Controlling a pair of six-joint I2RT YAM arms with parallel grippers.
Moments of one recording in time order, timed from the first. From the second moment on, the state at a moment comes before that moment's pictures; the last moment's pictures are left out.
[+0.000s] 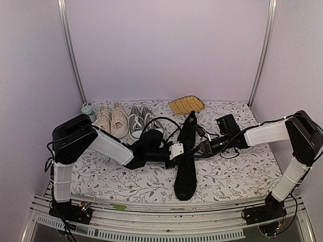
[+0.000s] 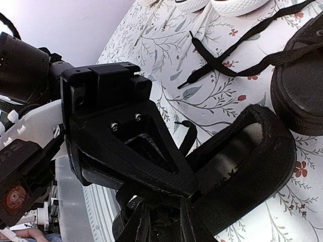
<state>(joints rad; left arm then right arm) -0.97 2.10 1.07 0.66 0.32 0.53 0.53 1.69 0.83 0.03 -0.87 0.25</state>
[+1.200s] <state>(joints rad) -0.97 2.12 1.06 0.66 0.30 0.49 0.55 1.77 0.83 0.11 -0.87 0.35</state>
